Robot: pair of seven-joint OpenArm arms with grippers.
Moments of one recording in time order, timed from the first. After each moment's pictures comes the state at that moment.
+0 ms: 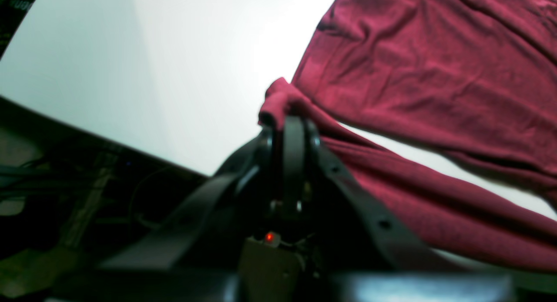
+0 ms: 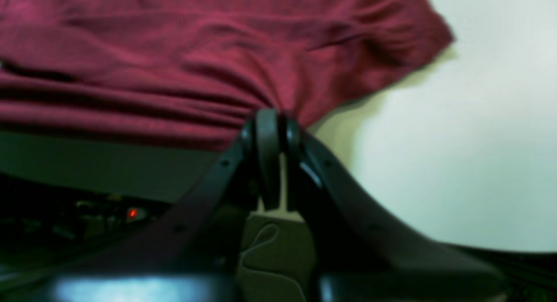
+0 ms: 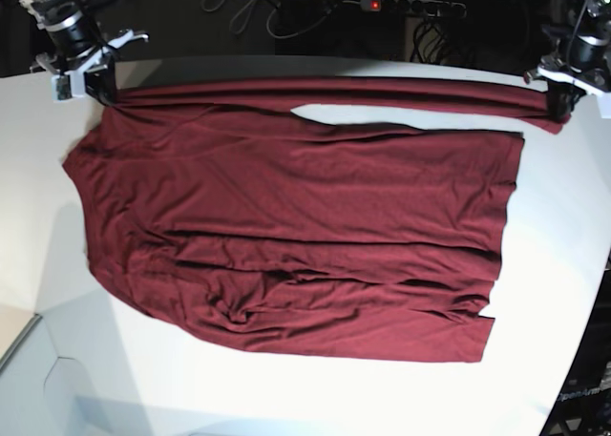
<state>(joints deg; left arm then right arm) 39.0 -14.9 -36.0 109.5 -40.9 -11.3 32.1 -44.6 14.6 20.7 108.2 16.4 19.7 -14.5</state>
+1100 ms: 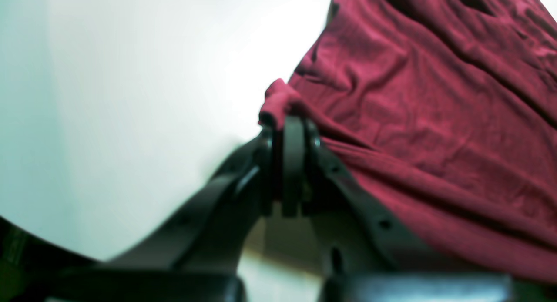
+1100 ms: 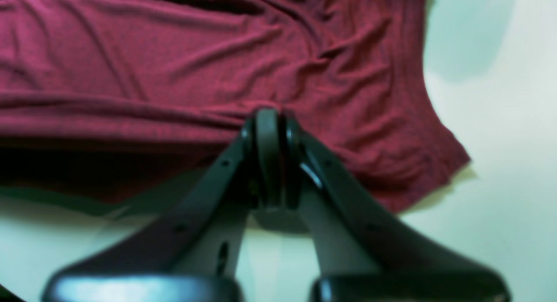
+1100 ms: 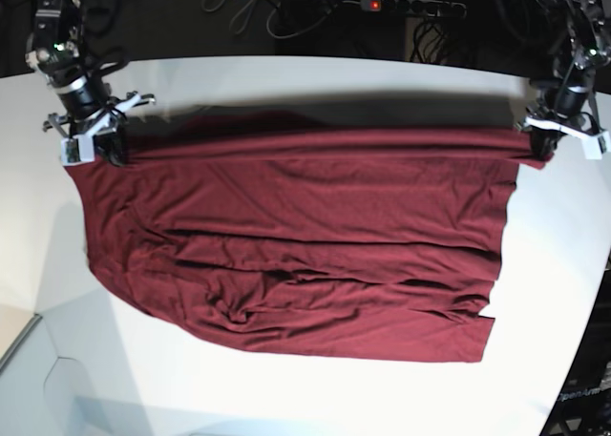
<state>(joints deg) 23.2 -15.2 -30.7 95.7 -39.8 -10.6 32.1 -25.4 14.2 18.3 99.9 16.0 22.6 -19.9</state>
